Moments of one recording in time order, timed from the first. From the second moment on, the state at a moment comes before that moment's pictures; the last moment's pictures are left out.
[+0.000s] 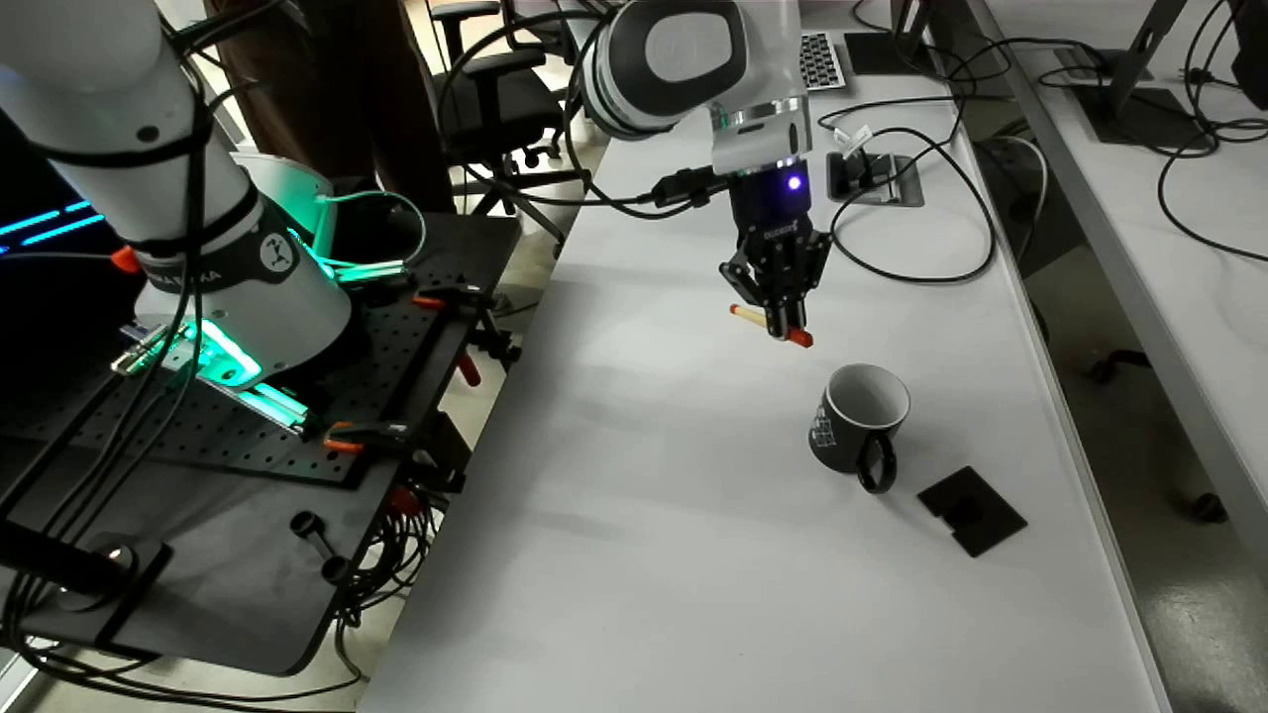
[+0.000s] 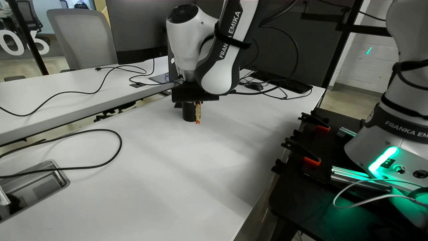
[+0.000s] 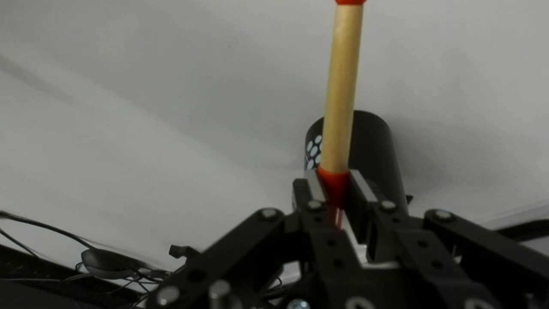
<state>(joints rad) 1.13 0.76 -0.84 -2.26 -0.05 2.88 1.39</state>
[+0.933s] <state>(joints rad) 1.37 1.03 -1.14 -2.25 0.09 2.98 1.53</state>
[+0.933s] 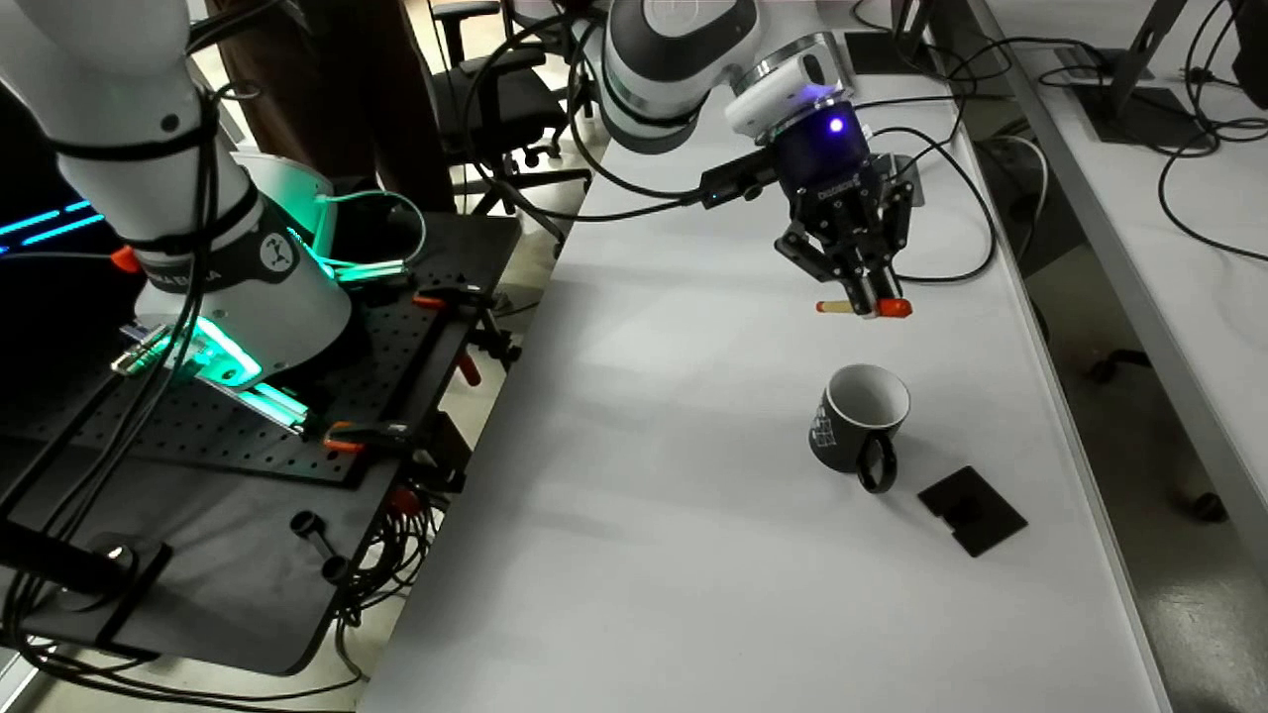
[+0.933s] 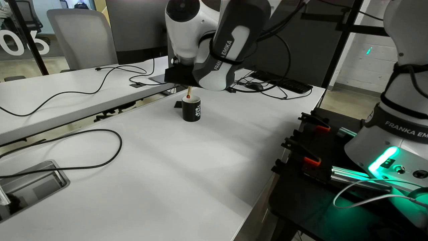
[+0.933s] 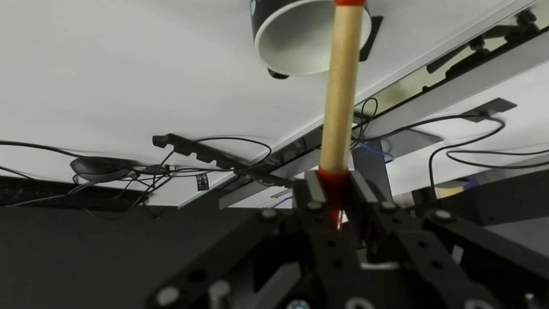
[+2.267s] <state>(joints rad) 1.37 1.25 -1.17 -2.17 0.14 2.90 1.60</state>
